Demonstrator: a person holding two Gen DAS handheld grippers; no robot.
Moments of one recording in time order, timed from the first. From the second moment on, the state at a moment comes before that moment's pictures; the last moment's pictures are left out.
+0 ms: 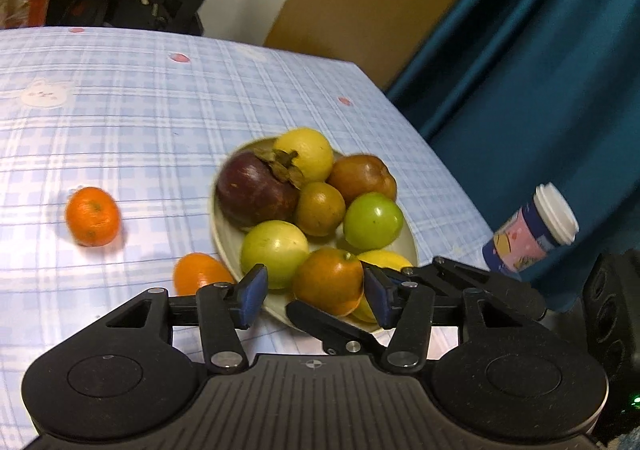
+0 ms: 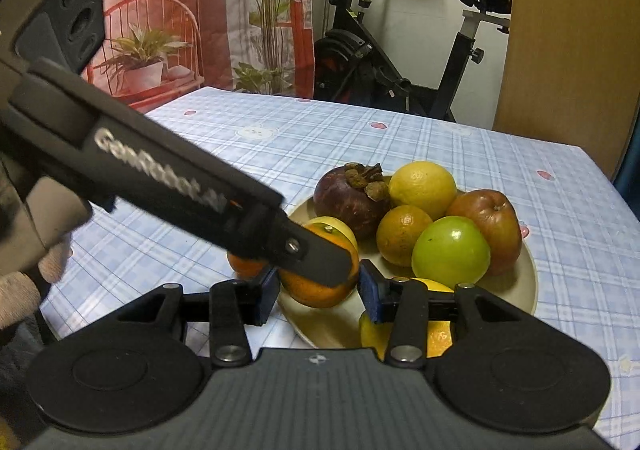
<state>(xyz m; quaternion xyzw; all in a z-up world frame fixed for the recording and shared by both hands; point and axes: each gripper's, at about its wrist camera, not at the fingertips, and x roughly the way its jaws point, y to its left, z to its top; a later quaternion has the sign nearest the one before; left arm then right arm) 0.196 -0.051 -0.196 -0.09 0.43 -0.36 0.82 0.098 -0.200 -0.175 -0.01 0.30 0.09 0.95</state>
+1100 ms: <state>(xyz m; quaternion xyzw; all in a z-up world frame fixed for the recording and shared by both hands) 0.181 0.064 -0.189 -0.16 0.35 -0.15 0.91 0.141 -0.147 -0.191 -0.09 0.28 0.16 0.94</state>
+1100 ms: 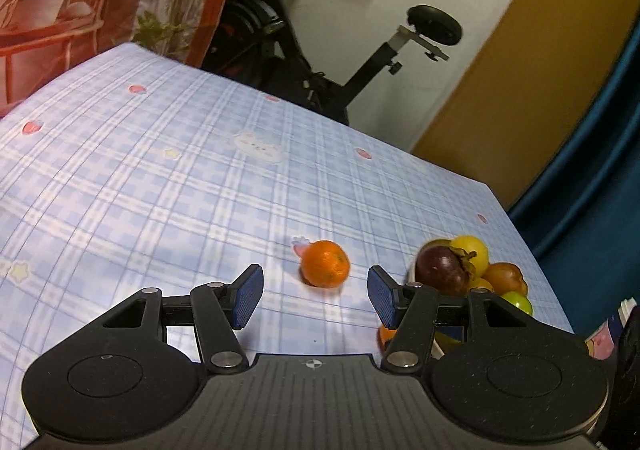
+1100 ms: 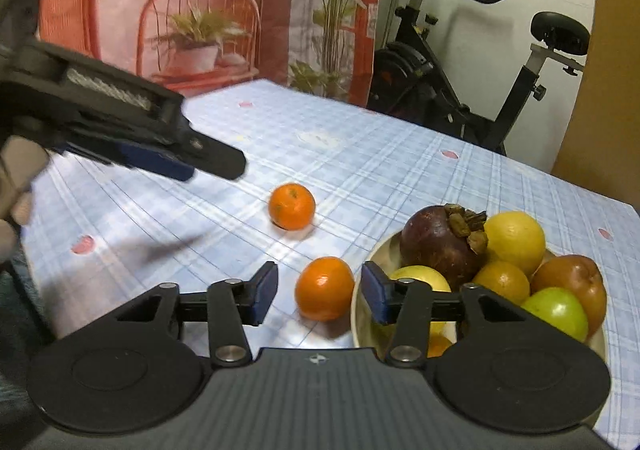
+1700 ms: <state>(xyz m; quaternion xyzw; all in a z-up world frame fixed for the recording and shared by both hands) 0.191 0.069 -0.210 -0.21 0.38 -0.17 0.89 0.146 -0.137 -0.191 -0.05 0.27 0.24 0.93</state>
